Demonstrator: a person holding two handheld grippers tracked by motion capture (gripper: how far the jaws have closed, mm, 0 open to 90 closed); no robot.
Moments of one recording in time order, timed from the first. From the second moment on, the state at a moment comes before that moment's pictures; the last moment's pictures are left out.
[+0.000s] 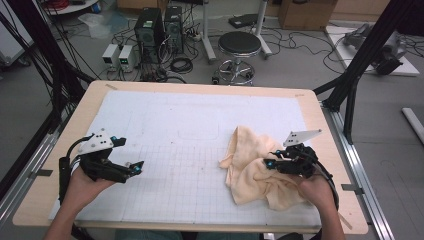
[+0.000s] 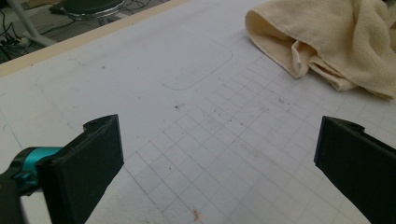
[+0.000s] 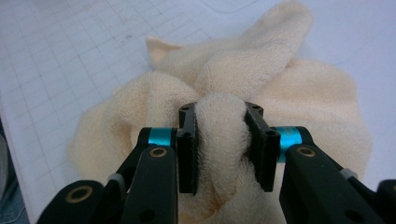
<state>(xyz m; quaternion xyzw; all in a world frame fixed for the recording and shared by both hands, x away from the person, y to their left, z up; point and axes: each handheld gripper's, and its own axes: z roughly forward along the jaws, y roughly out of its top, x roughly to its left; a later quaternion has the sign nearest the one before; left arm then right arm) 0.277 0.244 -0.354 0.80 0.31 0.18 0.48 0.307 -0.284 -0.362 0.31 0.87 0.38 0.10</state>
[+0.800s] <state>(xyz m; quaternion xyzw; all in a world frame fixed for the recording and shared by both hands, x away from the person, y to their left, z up) 0.278 0.242 -0.355 0.80 0.31 0.18 0.48 0.312 -0.248 -0.328 0.27 0.86 0.42 0.08</state>
